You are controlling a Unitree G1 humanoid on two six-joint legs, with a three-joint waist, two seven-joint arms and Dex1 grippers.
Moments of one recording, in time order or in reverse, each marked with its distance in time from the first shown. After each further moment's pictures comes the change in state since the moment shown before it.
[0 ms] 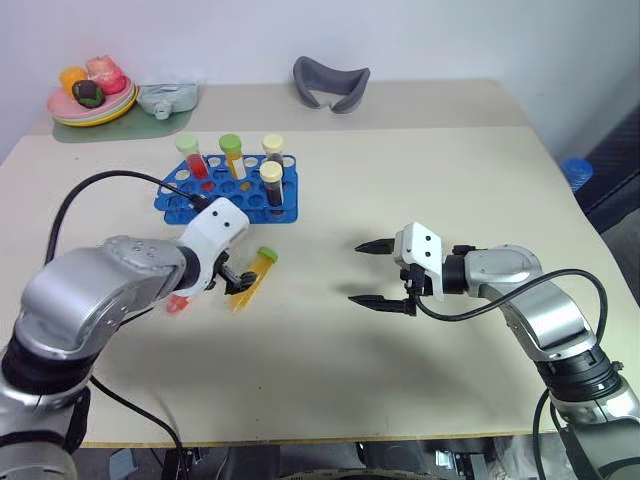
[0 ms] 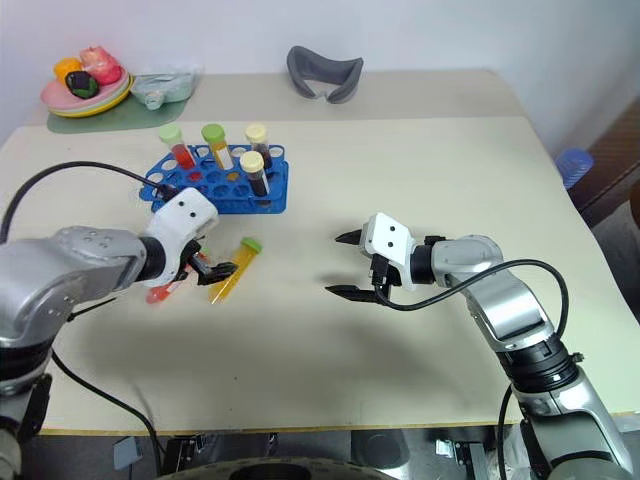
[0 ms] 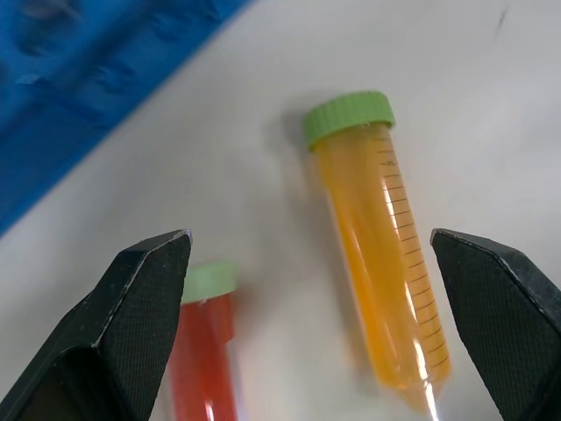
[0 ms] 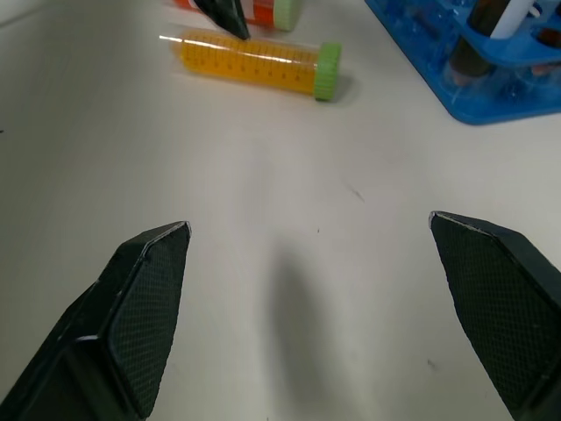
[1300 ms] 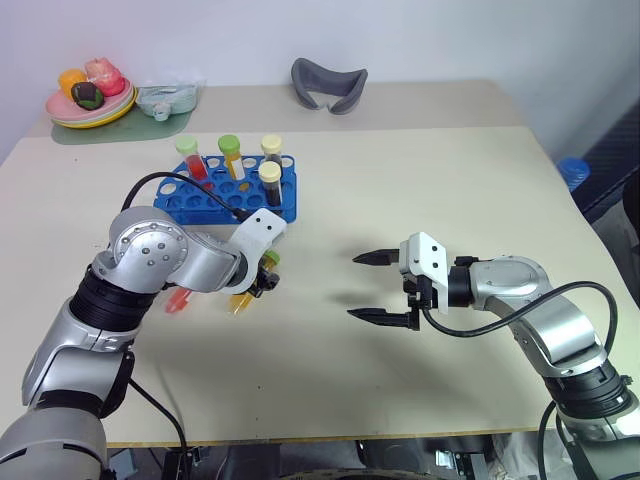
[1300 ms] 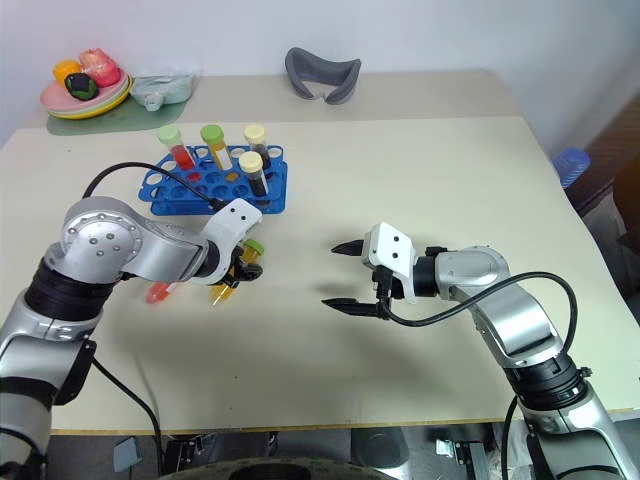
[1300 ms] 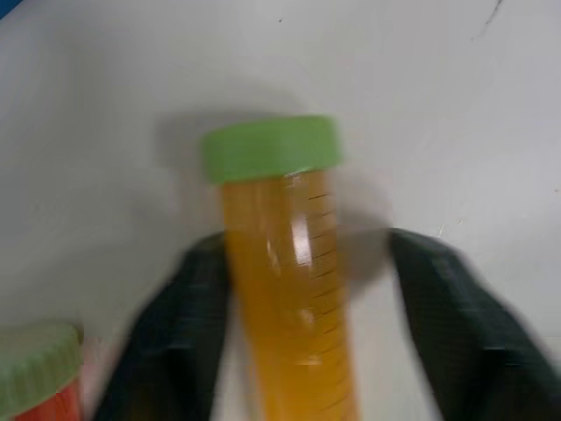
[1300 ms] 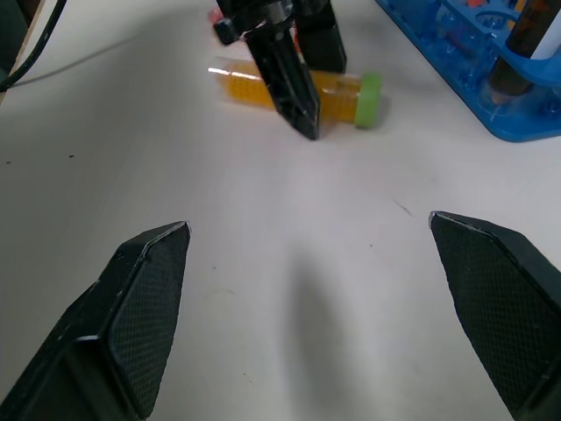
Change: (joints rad) left arm -0.150 -0.090 -0.134 0.389 -0.701 -0.004 0.808; right arm 0.068 -0.009 -0.028 -0.087 0.066 0.017 0.018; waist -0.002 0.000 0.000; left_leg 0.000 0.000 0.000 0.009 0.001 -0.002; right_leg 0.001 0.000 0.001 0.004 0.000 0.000
